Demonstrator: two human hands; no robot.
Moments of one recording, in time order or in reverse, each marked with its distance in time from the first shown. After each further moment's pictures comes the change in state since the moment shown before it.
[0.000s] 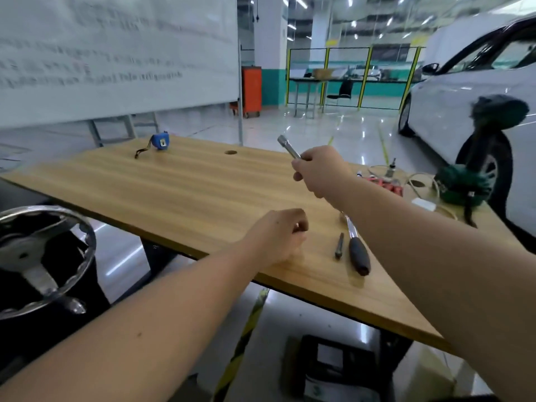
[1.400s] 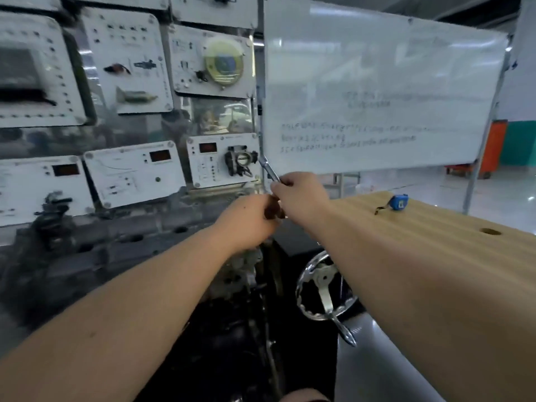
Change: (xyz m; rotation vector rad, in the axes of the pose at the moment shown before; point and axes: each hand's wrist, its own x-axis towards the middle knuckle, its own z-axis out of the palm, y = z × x) left_hand -0.332 -0.134 -0.330 0.417 0.492 -0.708; right_hand -0.146 -0.349 0.295 0.345 -0.502 -0.610
